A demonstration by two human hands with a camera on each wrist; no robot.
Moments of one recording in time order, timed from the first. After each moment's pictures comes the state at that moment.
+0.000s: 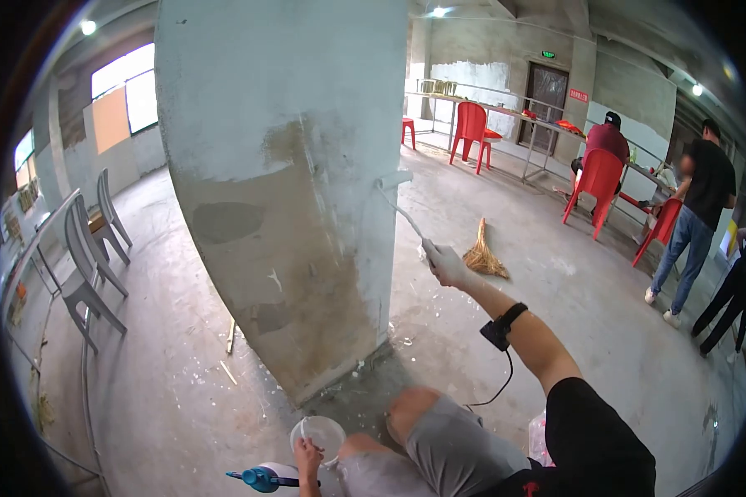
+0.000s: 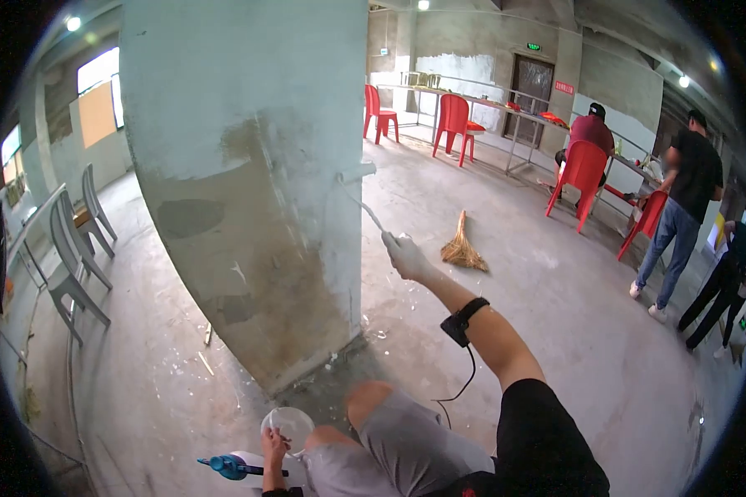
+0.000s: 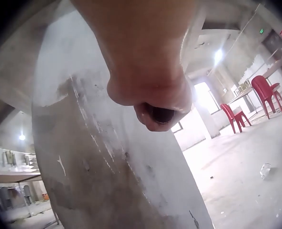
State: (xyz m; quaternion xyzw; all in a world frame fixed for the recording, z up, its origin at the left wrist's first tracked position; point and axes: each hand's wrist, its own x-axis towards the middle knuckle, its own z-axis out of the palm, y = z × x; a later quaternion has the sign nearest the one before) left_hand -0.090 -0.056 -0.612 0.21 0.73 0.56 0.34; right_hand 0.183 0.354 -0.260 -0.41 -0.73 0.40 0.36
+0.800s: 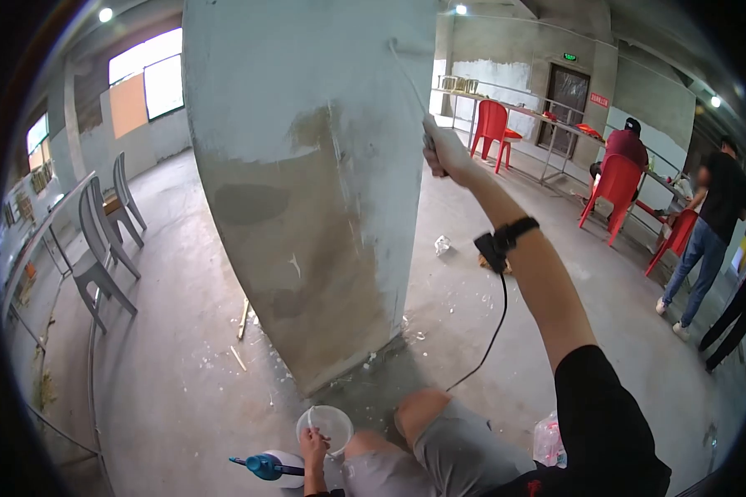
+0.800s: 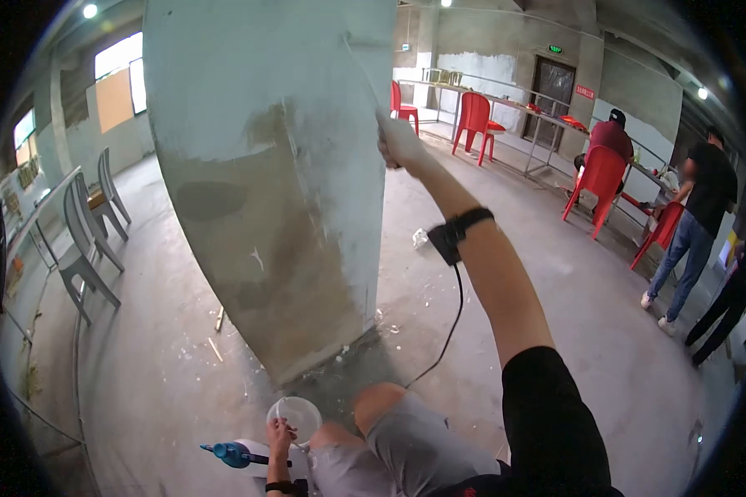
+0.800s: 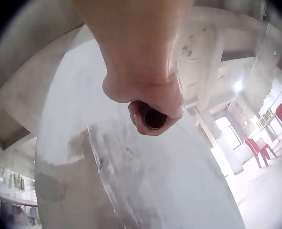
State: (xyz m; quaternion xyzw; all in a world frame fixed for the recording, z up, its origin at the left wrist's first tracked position) left_hand -0.086 -0.059 -0.615 0.18 0.69 0.62 0.34; right_hand 0.111 0.358 -0.064 -0.29 -0.71 0.47 0.44
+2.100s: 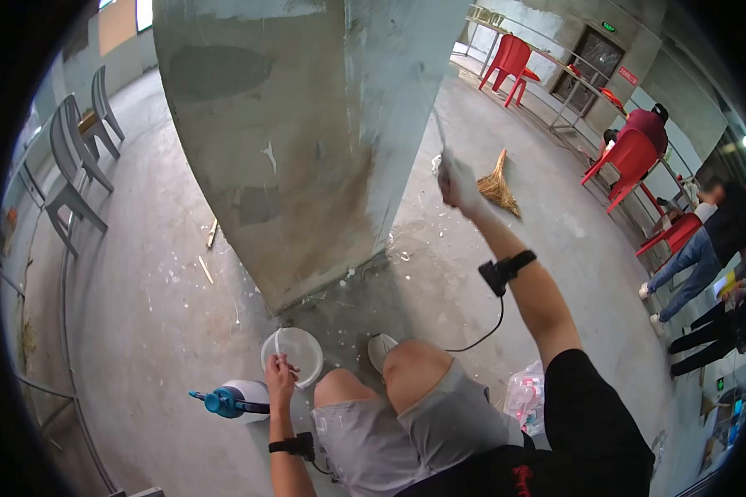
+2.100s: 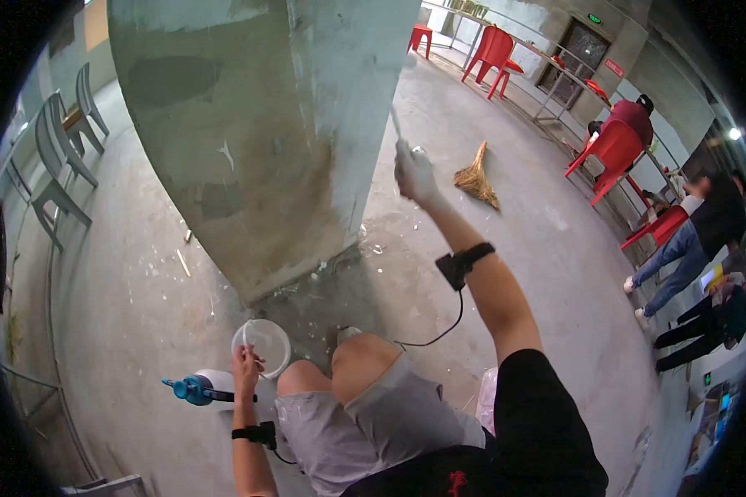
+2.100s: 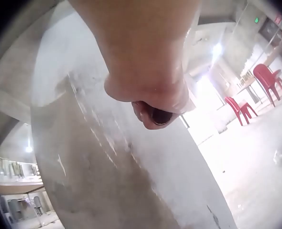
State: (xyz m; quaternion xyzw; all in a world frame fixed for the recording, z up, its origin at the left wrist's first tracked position) left_hand -0.079 -0.061 -0.600 0.19 0.70 0.60 0.33; right_hand 0.152 0.350 -0.293 -0.35 -0.71 0.46 0.39
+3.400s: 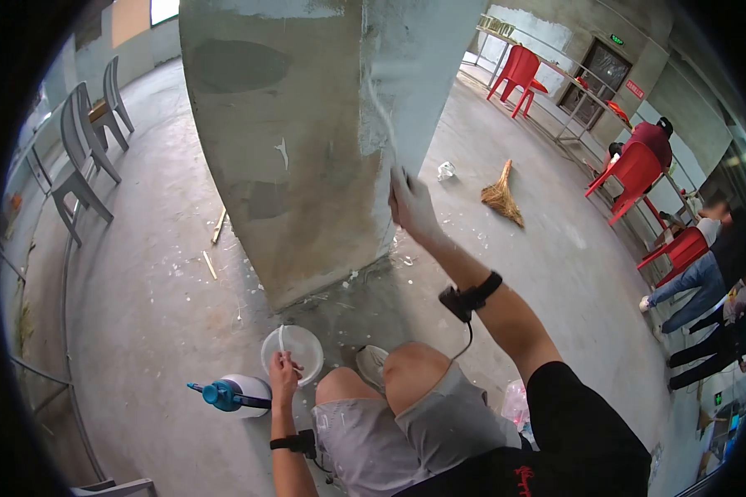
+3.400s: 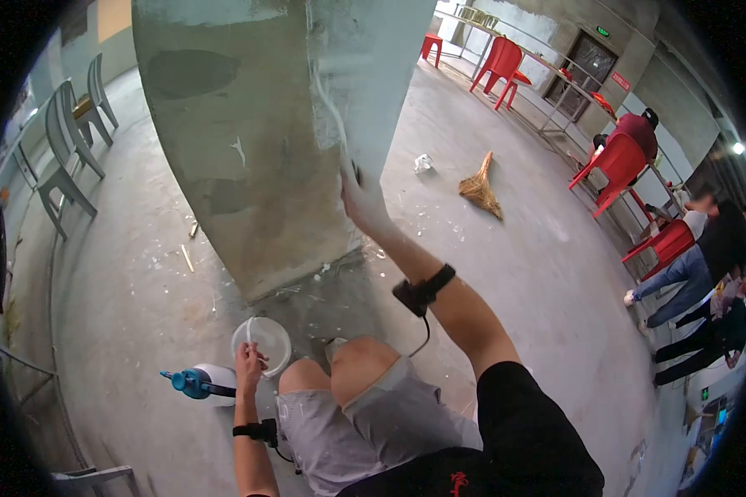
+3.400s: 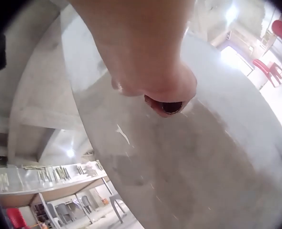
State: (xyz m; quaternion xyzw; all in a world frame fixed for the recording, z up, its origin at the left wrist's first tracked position) left_hand -0.071 -0.059 -0.604 0.18 0.71 0.59 0.34; right_hand 0.071 0.265 -0.308 -0.30 -0.68 0.51 0.43
